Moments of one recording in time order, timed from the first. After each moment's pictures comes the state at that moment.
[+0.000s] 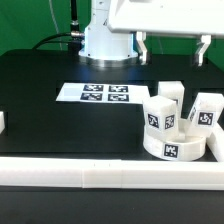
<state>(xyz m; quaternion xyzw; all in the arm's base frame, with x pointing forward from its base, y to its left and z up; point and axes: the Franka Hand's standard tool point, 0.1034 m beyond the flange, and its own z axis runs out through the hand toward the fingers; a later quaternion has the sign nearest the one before) 0.537 0.071 0.127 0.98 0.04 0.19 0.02</state>
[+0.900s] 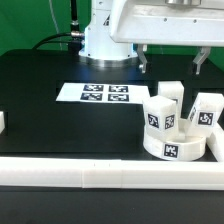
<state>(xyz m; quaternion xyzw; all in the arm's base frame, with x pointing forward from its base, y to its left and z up) 0.528 0.073 0.112 1.00 0.06 -0.01 0.02</state>
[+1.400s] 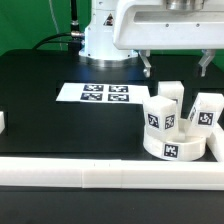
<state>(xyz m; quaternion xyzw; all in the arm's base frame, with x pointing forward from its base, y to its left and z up) 0.534 0.083 0.107 1.00 0.00 0.00 -0.03</state>
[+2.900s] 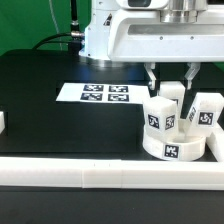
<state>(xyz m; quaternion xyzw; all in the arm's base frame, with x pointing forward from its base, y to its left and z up) 0.540 0.072 0.088 1.00 0.01 0.03 -0.01</state>
